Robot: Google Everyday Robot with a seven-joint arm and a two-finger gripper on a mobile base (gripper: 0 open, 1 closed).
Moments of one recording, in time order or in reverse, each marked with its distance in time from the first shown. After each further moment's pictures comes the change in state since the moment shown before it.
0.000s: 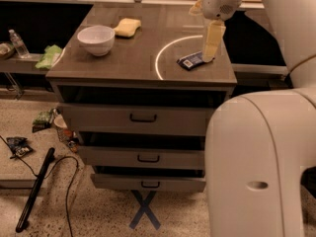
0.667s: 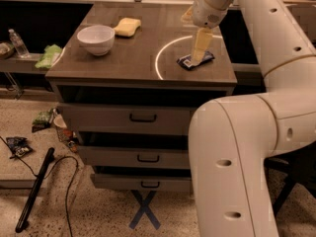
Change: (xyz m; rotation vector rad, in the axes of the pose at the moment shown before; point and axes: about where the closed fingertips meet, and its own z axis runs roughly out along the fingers) arm 0.000 -0.024 0.045 -0.003 -0.053 0.029
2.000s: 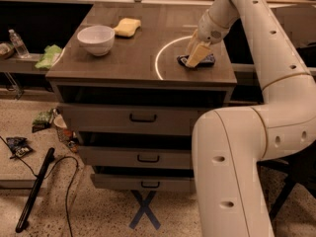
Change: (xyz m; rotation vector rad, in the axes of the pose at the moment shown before) arm 0.036 0.006 0.045 -0.043 -0.073 0.168
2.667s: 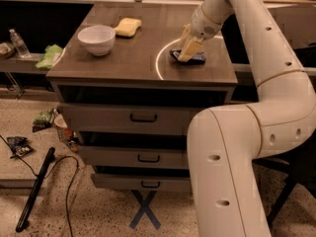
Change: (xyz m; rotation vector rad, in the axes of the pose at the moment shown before) arm -0.033 -0.007 -0.003 0.026 -0.050 -0.073
